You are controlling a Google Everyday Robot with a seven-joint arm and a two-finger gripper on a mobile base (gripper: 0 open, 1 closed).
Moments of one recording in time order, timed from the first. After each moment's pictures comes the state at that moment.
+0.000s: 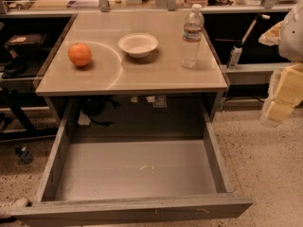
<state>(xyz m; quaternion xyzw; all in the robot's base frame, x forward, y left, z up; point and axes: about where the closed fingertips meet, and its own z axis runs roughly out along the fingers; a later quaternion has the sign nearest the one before) 0.438 -0.217 0.976 -0.60 0.78 -0.03 0.16</state>
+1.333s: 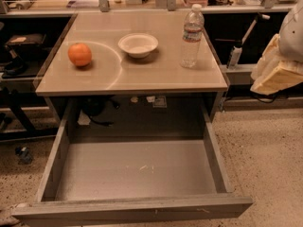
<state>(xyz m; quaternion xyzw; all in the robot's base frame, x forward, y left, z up) 0.438 -0.217 0.976 -0.60 0.78 -0.03 0.16</state>
